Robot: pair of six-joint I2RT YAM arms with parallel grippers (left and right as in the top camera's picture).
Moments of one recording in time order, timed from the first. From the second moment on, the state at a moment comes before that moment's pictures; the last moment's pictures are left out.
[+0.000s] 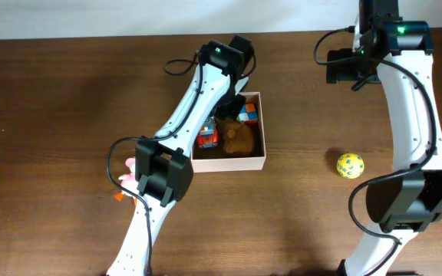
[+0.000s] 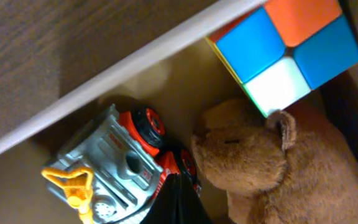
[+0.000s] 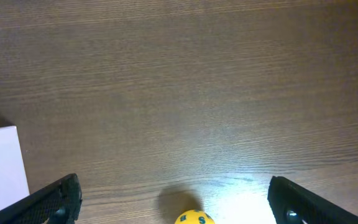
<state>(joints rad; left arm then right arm) -0.52 2.58 2.61 -1.58 -0.02 -0.02 -0.02 2.00 2.12 -1.29 0.16 0.06</state>
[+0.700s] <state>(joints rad) -0.52 2.58 2.52 -1.59 -0.03 -0.02 -0.02 2.00 2.12 -1.29 0.16 0.06</state>
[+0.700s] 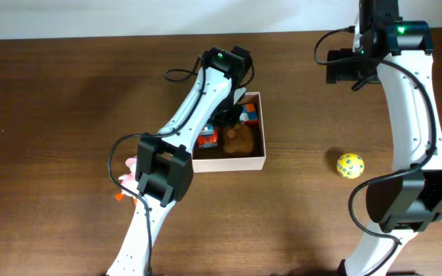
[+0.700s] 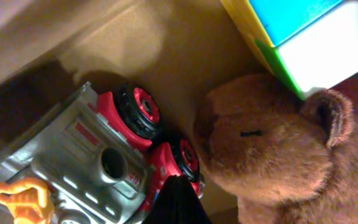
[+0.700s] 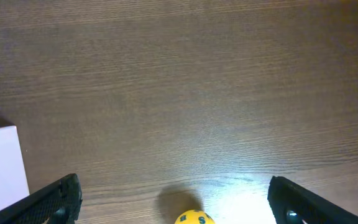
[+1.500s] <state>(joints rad) -0.39 2.44 2.82 -1.68 0.02 -0.02 -0.02 2.00 2.12 -1.29 0.16 0.06</state>
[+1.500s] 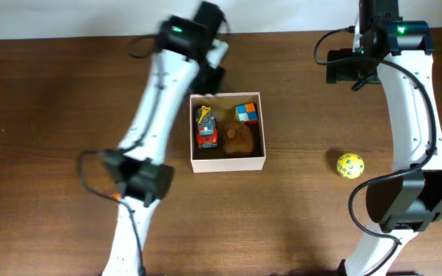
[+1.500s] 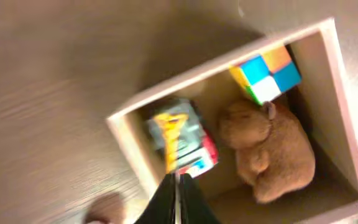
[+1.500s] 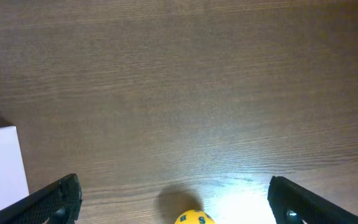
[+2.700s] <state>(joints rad) -0.24 1.83 1.99 -1.41 -0.25 -0.03 -0.02 2.00 2.12 -1.29 0.16 0.06</state>
